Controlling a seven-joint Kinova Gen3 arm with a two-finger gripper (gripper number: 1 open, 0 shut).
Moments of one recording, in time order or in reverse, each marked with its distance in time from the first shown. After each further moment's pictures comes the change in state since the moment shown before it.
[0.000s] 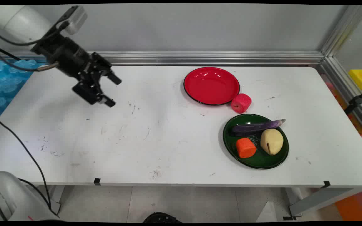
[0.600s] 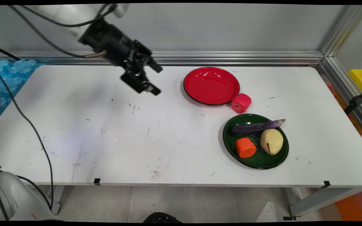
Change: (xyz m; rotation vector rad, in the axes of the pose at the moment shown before) arm 0.090 -0.004 0.045 0.010 0.115 0.027
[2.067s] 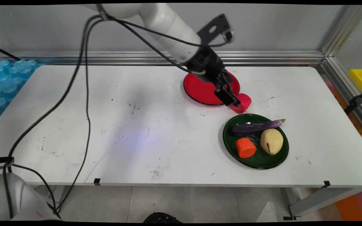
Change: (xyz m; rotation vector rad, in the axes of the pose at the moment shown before) arm 0.117 -0.006 0.185 0.038 0.016 -0.015
